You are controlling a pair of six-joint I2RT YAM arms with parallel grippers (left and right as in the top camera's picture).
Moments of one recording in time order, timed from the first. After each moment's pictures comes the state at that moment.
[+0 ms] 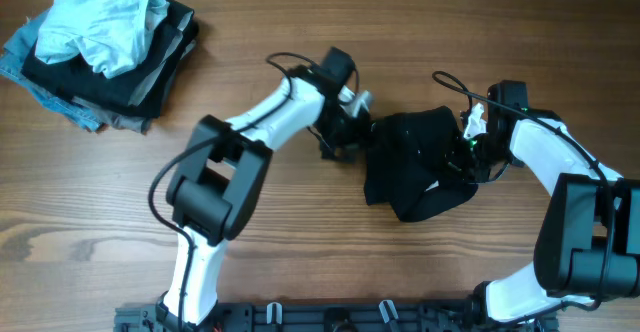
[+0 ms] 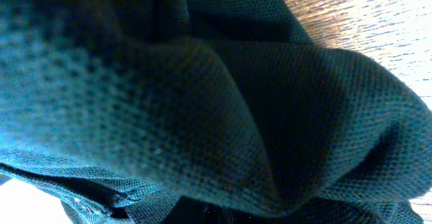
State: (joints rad) left arm -0.58 2.19 1.55 -0.80 0.74 -0.41; right arm -0.10 1.74 0.93 -0.74 -0.43 0.30
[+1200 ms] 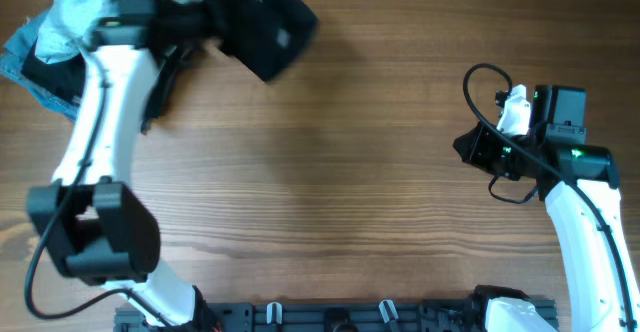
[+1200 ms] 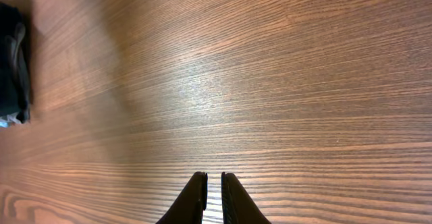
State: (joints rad) left arm -0.02 1.85 1.64 -0.59 0.69 -0.38; right arm -0.13 1.22 0.94 -0.85 -0.44 0.27
